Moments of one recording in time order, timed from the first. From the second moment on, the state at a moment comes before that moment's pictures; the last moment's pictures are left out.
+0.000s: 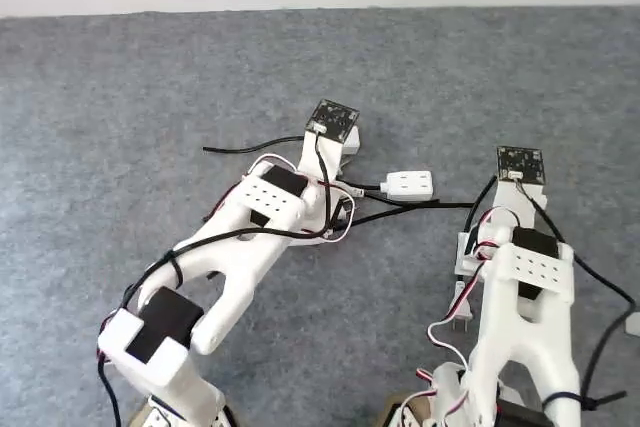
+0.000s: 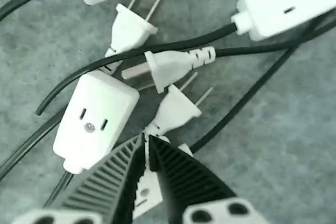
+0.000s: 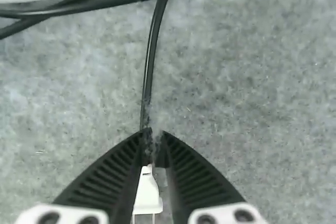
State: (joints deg) left arm 24.6 10.2 22.3 51.6 12.0; right arm 16.1 -28.0 55.6 53.0 9.5
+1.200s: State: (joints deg) left arm 41.4 -16.7 47.7 58.3 23.1; right arm 16.1 -28.0 55.6 52.5 9.5
